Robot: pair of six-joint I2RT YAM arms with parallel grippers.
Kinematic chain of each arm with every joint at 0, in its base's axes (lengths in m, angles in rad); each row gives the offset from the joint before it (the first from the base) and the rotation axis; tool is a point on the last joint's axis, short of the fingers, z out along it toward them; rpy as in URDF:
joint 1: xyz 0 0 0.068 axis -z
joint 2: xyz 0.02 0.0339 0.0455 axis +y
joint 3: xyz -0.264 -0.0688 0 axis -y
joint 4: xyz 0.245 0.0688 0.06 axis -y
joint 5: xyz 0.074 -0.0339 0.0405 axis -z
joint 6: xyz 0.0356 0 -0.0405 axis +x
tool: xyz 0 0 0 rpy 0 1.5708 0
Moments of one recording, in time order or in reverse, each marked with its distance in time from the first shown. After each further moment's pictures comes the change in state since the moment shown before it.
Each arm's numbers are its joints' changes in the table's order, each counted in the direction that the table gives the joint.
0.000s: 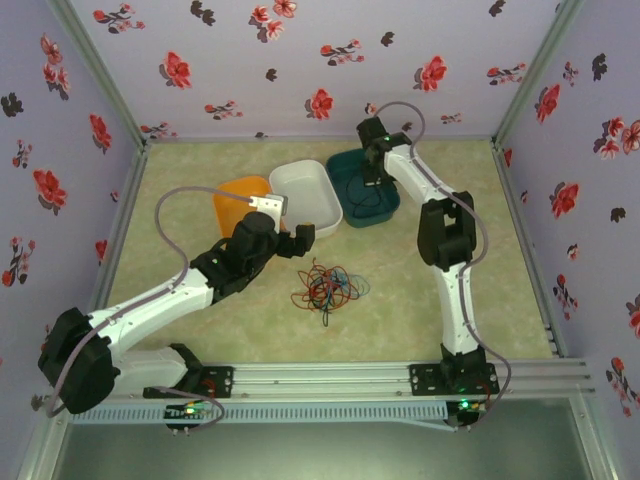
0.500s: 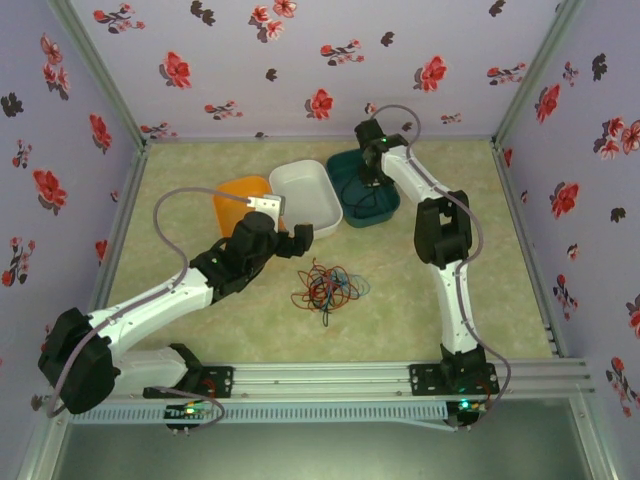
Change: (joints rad) left arm -0.009 0.000 0.000 -0.025 -0.001 -0.037; right arm 0.000 0.042 0.035 0.004 -0.054 -0.019
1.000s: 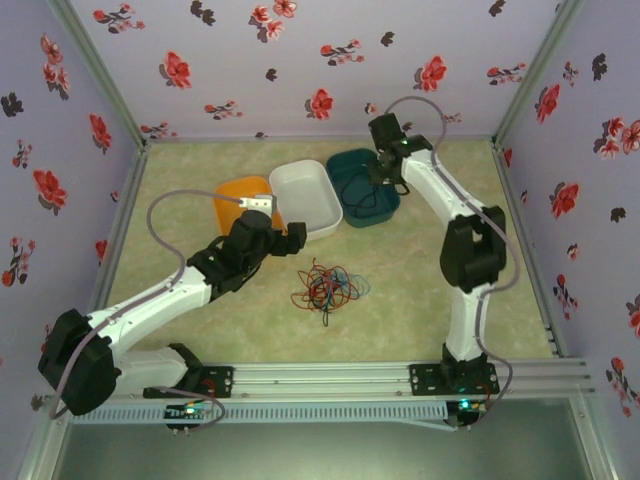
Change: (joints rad) left arm -0.039 -0.002 -0.001 -0.064 -0.004 -0.079; right arm -0.017 -0.401 -0.351 0.092 -0.041 0.055
